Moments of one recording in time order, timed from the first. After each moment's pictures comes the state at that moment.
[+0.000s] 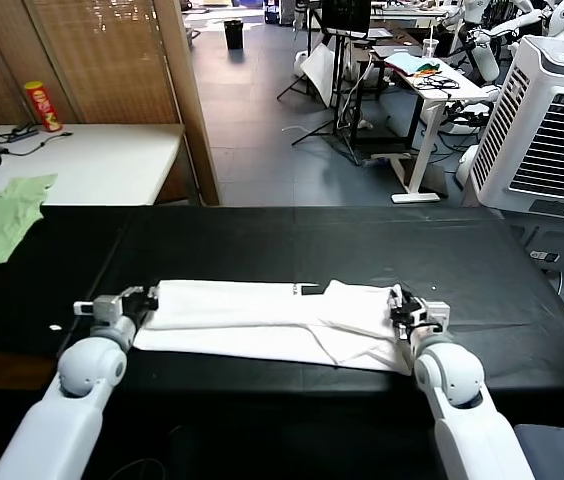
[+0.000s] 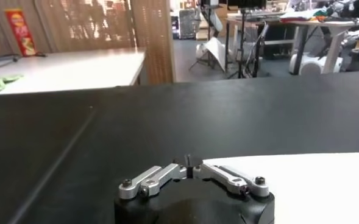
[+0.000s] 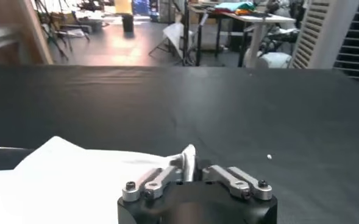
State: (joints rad) left arm 1.06 -1.05 -0.47 -1.65 -0.49 0.38 -0.09; right arm -1.11 1.26 0.49 1.79 0.35 -0.57 0.14
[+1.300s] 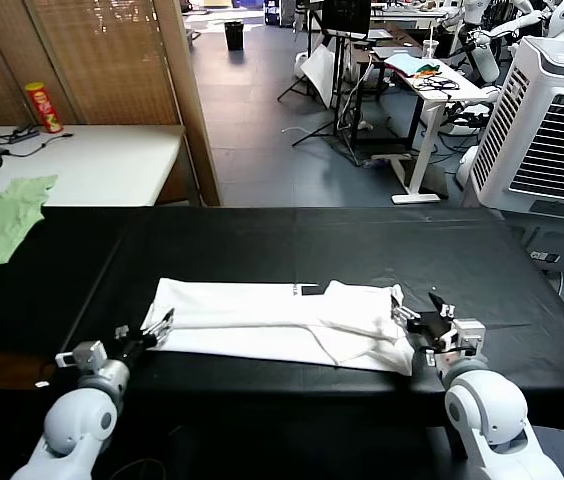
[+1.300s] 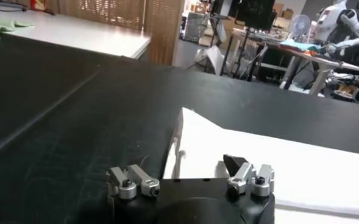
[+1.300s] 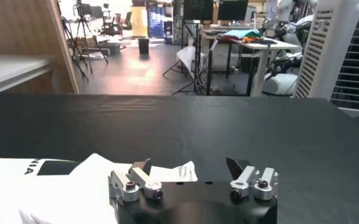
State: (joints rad) left arm 1.32 -1.13 -0.57 -1.80 -0.61 0.36 -0.08; right arm -1.27 1.21 0.55 2.03 0.40 -0.58 0.14
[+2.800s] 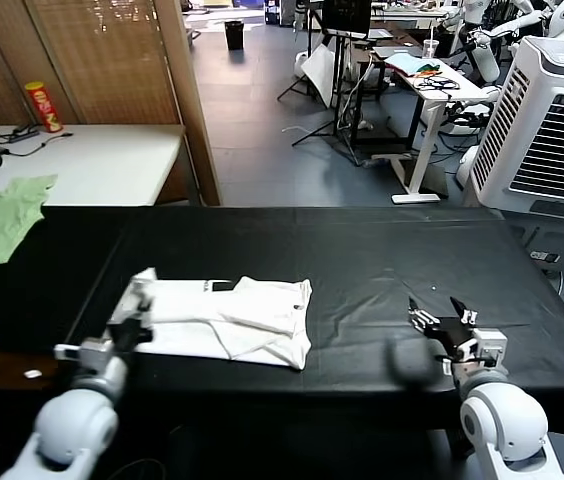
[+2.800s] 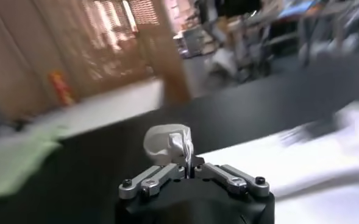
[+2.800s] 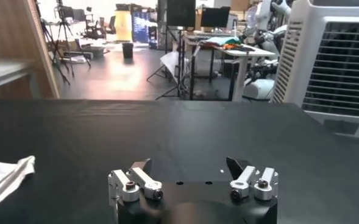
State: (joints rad) left arm 1.35 -1.08 -0.45 -2.02 -0.44 0.40 -0.17; right arm -1.35 1.24 0.64 2.09 0.35 -0.58 0.14
